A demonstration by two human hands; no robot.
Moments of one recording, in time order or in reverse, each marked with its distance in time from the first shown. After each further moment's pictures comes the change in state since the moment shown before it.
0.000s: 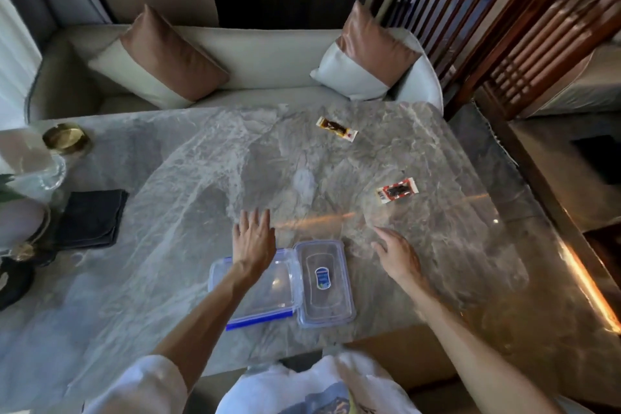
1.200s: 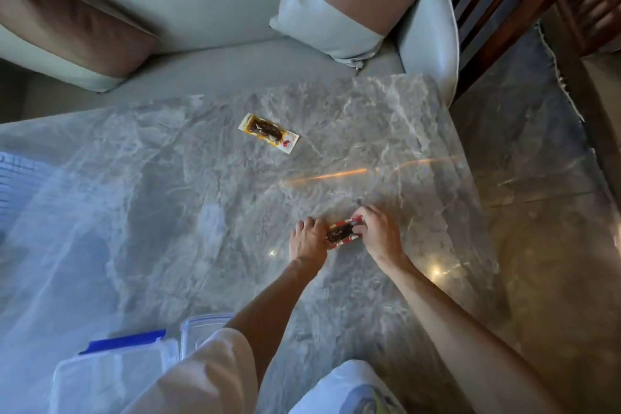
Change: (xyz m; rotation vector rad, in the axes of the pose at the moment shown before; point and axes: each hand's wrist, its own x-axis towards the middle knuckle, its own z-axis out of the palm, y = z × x) left_hand 0.231 0.323 0.169 -0.091 -0.310 -0.063; right_hand 0.302 0.184 -0.034 0.105 -0.118 -0.060
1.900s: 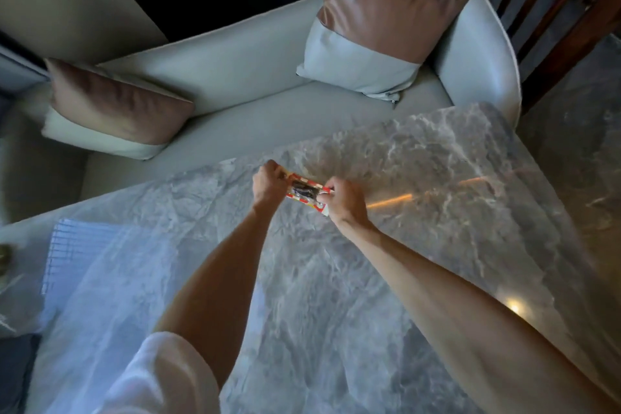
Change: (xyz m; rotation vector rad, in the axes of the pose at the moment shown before) left_hand 0.201 -0.076 -0.200 -0.345 0.372 -0.279; right_hand 0.189 -0.162 0.030 0.396 0.022 0.093
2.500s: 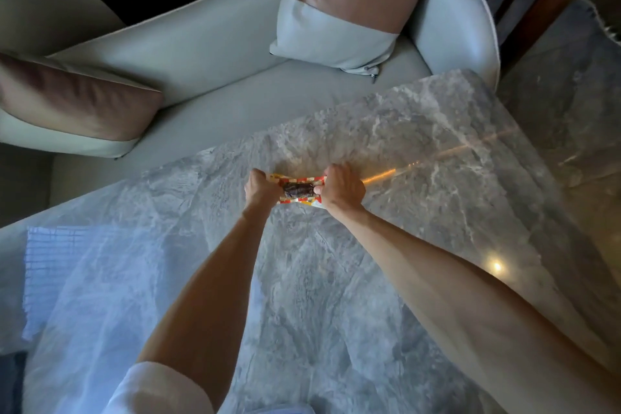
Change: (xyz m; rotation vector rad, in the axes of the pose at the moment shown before) left_hand -0.005 -0.031 0.030 -0.018 -0.111 -0.157; right_hand -0.002 0.007 0.006 -0.308 0.076 0.150
